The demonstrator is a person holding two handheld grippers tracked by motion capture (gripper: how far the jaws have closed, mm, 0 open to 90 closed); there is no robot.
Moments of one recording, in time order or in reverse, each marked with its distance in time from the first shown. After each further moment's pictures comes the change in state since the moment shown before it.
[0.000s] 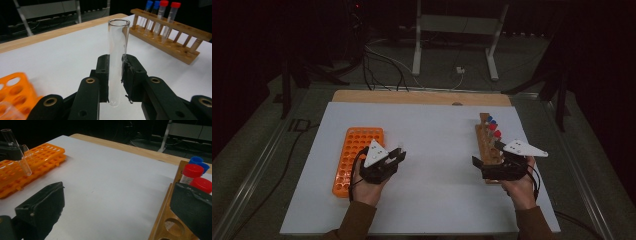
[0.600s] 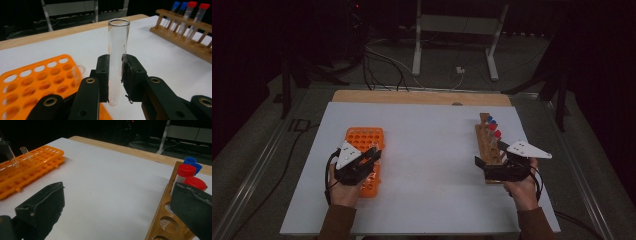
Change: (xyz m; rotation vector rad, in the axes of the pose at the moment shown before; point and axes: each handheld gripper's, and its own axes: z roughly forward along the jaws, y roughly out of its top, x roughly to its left) left arm 0.039 -0.018 -0.038 -0.004 0.115 -0.045; right arm -0.002 -0.002 -0.005 -0.020 -0.005 0.006
